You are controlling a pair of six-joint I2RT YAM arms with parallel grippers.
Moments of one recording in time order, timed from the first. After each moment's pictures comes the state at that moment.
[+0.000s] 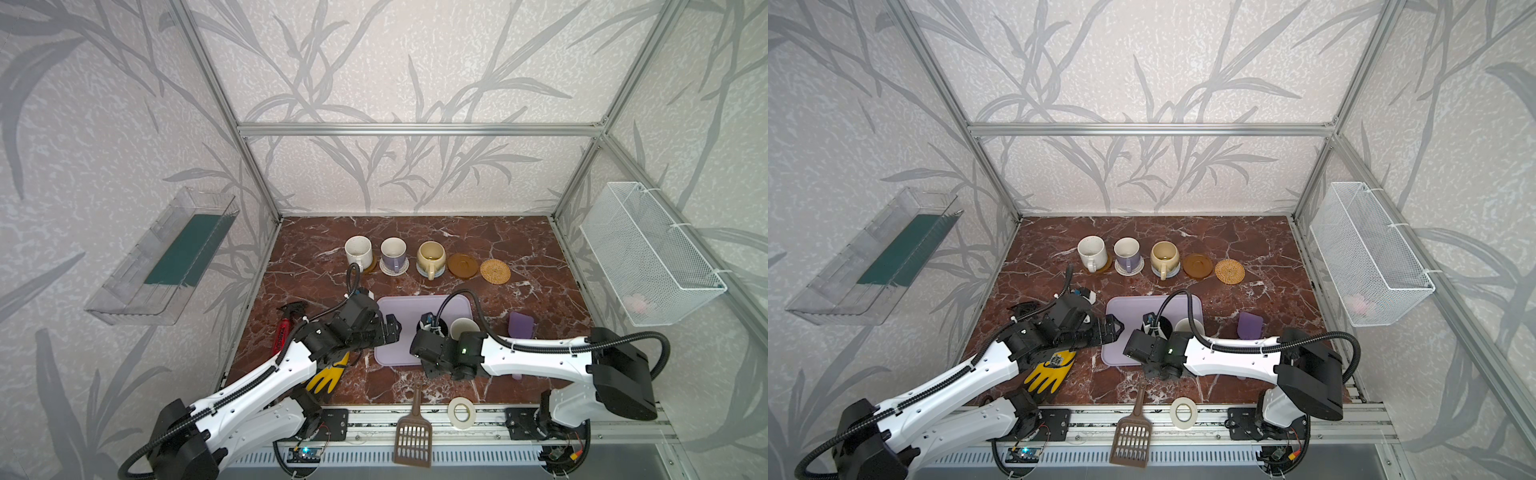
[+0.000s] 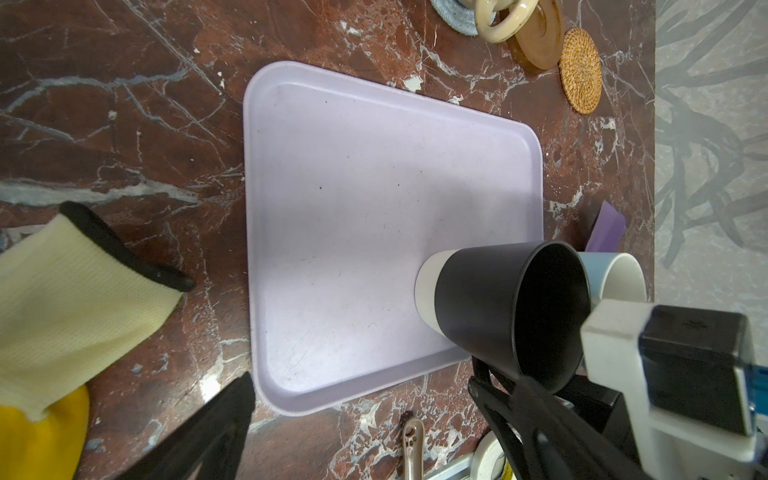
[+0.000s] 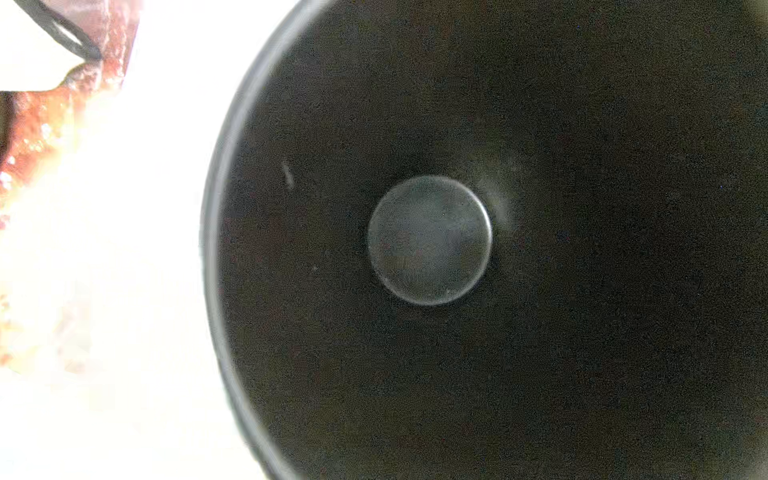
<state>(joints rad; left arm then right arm) -0.73 0.97 0.68 -0.58 0.02 -0.88 1.22 1.52 0.92 -0.61 0.27 0.84</state>
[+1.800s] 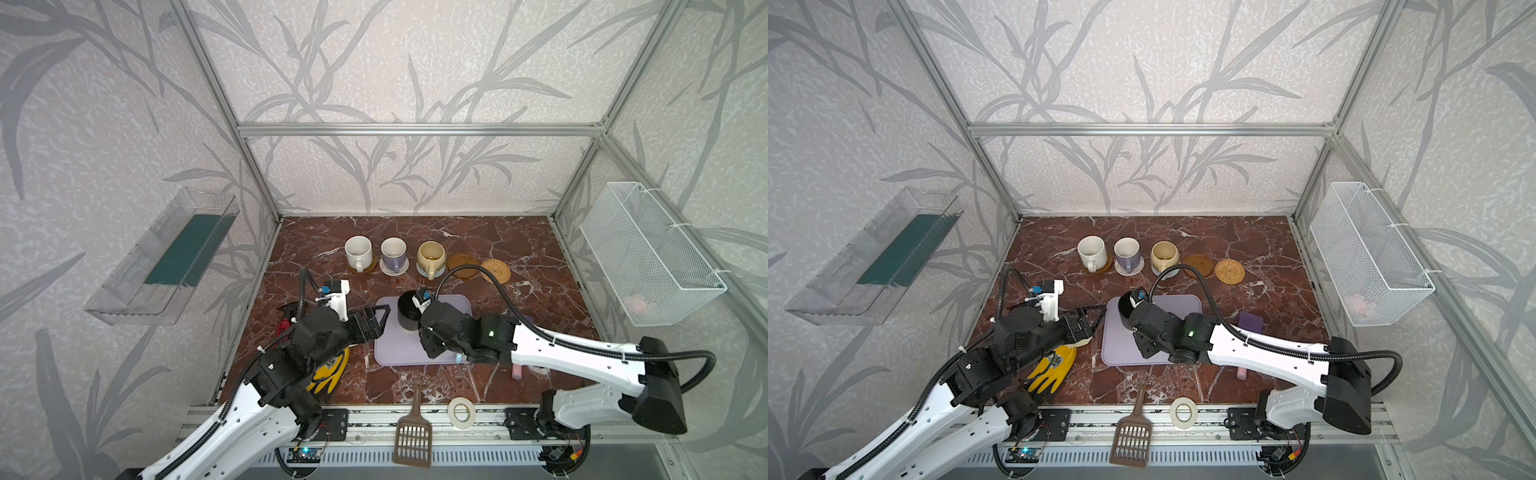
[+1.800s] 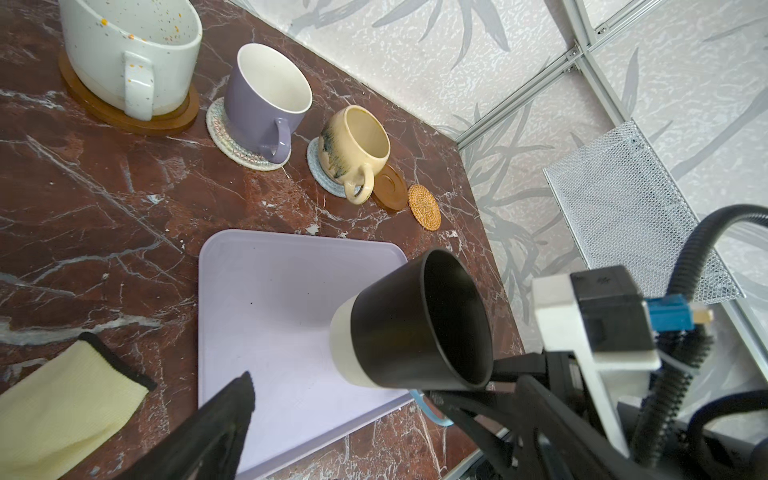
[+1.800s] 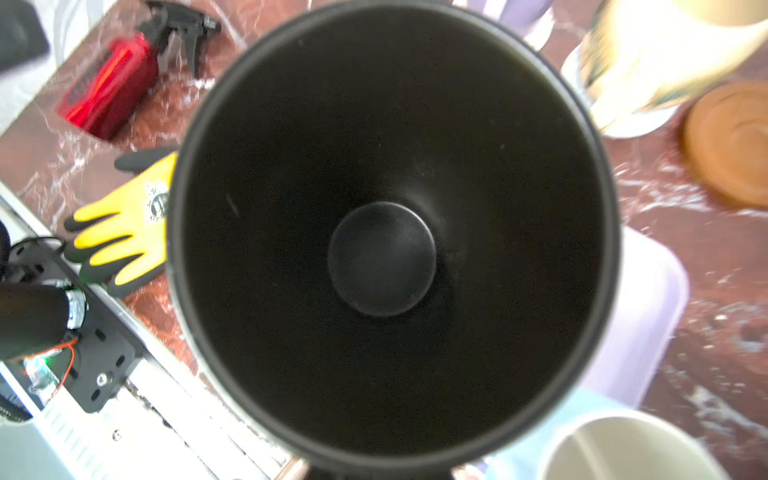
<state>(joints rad) -0.73 0.58 0.67 -0.50 -0.07 -0.82 1.14 1.35 1.09 -0.64 0.25 0.50</state>
